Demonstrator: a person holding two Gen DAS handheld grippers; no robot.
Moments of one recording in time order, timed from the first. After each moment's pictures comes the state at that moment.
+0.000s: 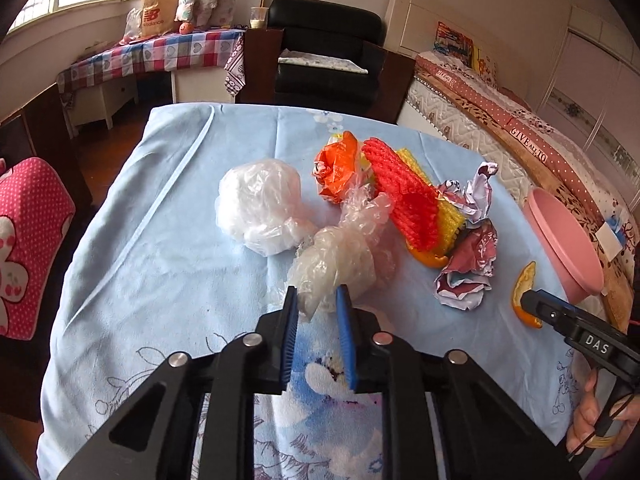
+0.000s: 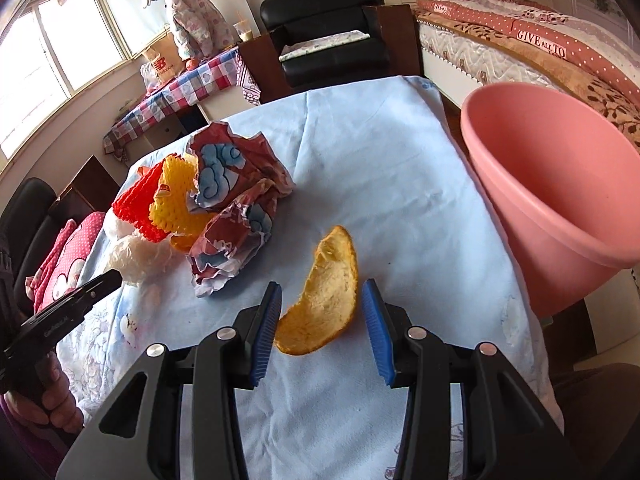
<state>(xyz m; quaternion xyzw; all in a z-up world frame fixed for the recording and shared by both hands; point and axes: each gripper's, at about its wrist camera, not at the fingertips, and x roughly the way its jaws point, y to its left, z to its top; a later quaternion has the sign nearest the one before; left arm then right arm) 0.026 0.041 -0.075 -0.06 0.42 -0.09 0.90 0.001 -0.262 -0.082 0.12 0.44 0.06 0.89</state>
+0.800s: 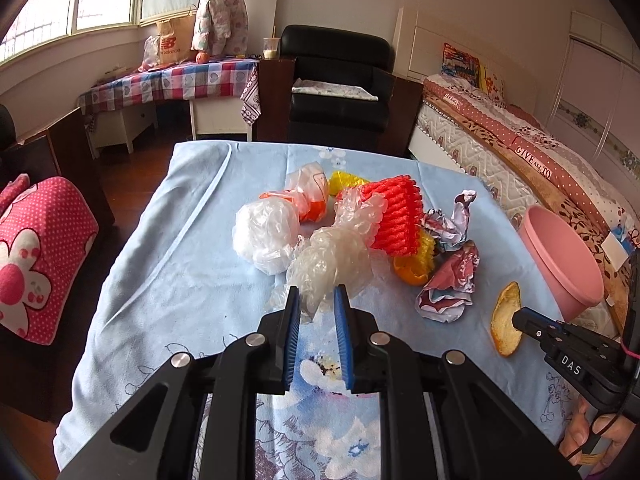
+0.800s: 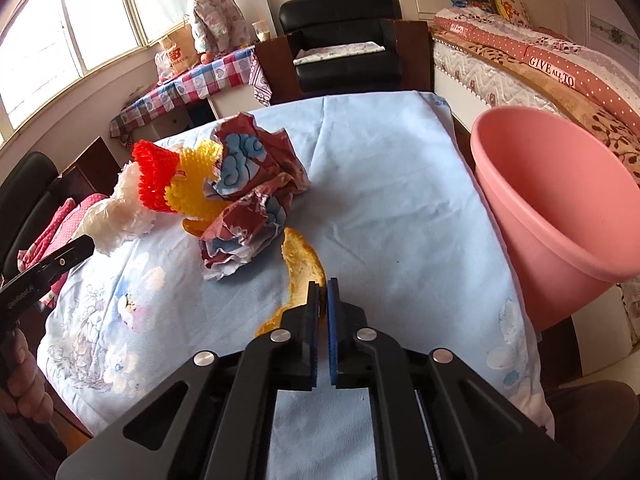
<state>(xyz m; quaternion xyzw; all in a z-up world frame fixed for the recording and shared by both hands) -0.007 0.028 -0.040 -0.05 0.37 -0.05 0.93 -0.014 -0.254 -0.075 0.08 0.42 0.07 0.90</state>
